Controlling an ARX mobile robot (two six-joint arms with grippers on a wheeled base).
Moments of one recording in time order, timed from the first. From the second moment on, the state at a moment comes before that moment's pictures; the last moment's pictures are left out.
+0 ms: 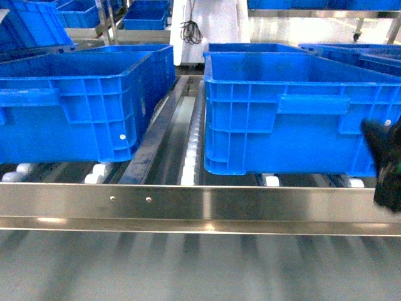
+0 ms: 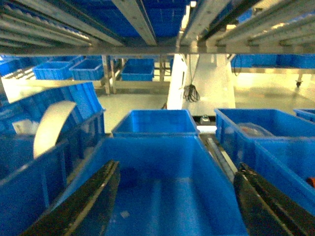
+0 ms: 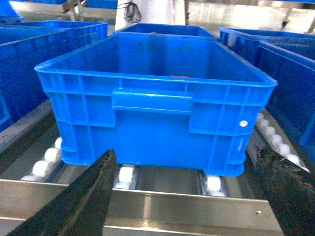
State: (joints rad) left arm 0.11 1.44 0.85 0.74 0.10 0.03; right arm 0.32 1.38 0.31 0.94 0.24 -0.05
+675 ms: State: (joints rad) left arm 0.00 0.98 0.16 0.81 0.00 0.00; right arm 0.03 0.75 0.02 0.71 0.02 -0.01
